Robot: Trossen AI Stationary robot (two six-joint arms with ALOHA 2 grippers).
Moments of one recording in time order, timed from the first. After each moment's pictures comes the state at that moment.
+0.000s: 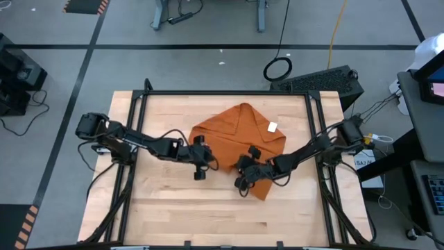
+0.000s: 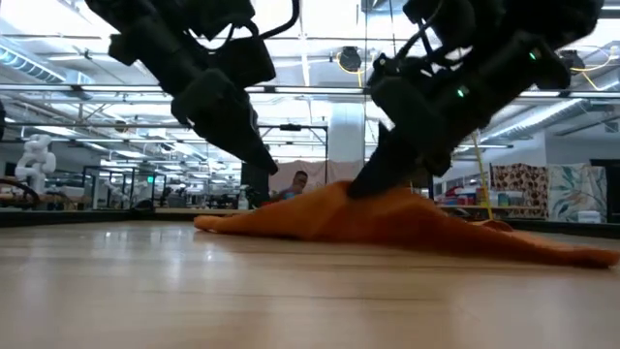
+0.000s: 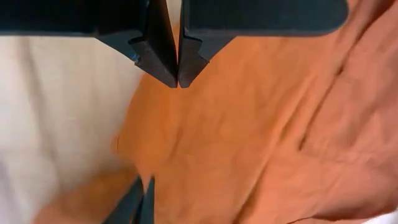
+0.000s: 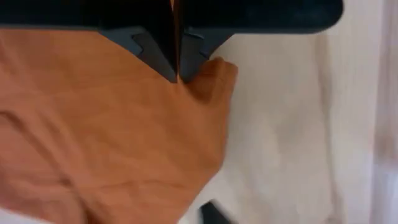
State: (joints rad) left arm -0.14 1.56 0.79 -0.02 -0.20 -0.04; right arm 0.29 1.74 0.80 0.18 0.51 0.54
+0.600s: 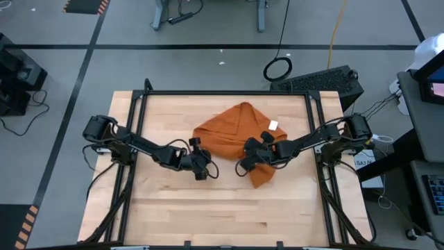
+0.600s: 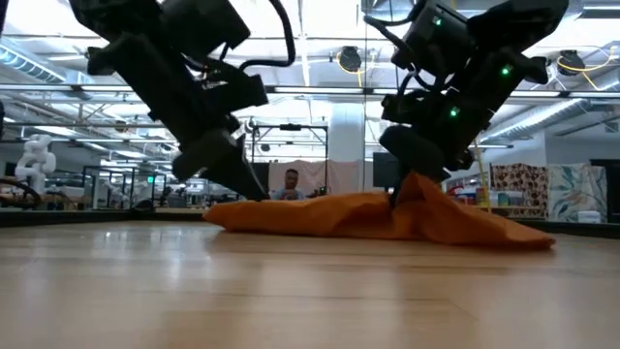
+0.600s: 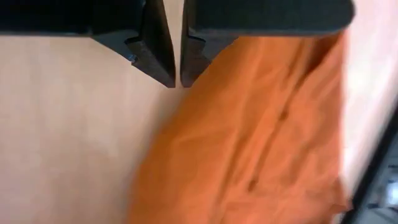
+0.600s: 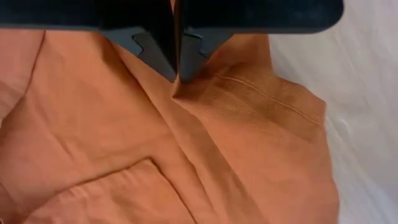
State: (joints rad) left arm -0.20 1.67 0.78 -0.02 -0.52 -0.07; right arm 0.12 1.65 0.80 -0.21 0.55 0.61
